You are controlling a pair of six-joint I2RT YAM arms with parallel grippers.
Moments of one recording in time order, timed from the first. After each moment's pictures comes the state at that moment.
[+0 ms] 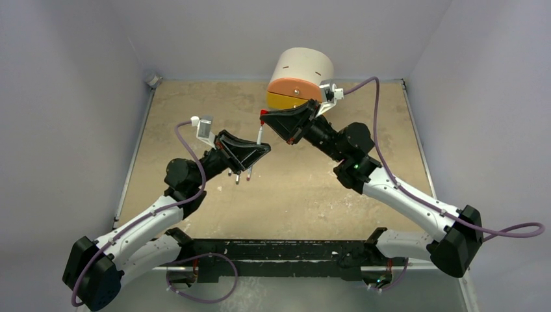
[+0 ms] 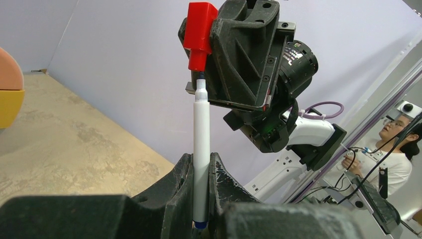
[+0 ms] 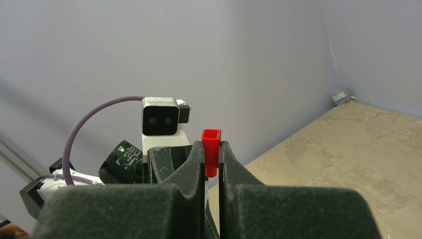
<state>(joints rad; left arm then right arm) -0.62 0.92 0.53 0.89 0.45 -0.90 0.79 1.19 1.00 0.60 -0.23 0.61</state>
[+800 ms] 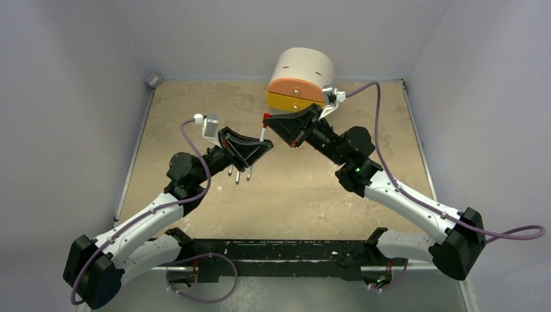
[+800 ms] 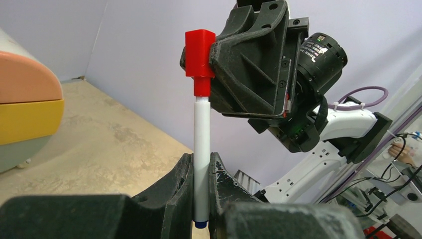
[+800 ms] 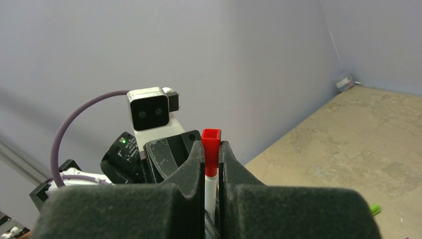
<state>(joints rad) -0.62 0.94 0.57 0.79 0.43 -0.73 0.79 1.17 0.94 0.60 -0.22 0.69</state>
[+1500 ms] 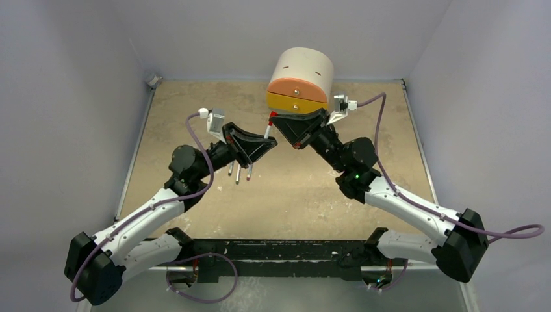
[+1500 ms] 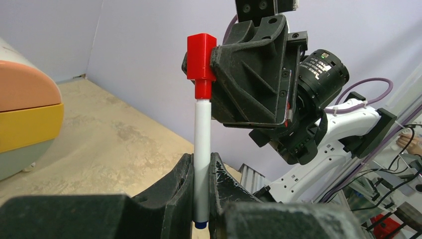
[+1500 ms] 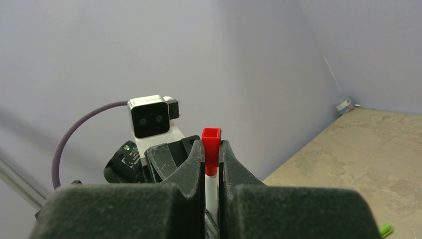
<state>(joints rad) -0.63 0.96 0.65 0.71 0.44 -0.67 0.82 1.14 0.84 0.76 -0.12 0.73</state>
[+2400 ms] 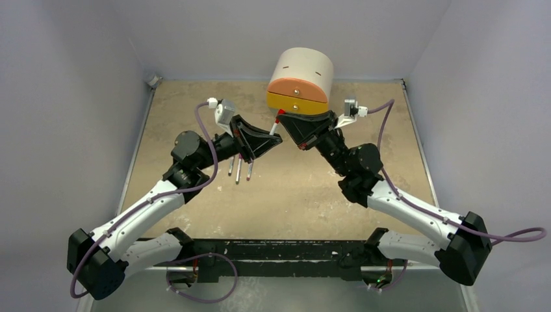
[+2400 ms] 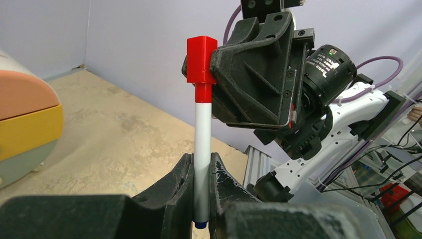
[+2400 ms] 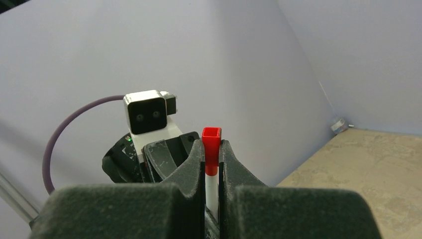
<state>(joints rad) -0.64 1.02 0.82 0.51 0.53 -0.56 0.83 1.11 0.78 0.83 -0.06 0.71</state>
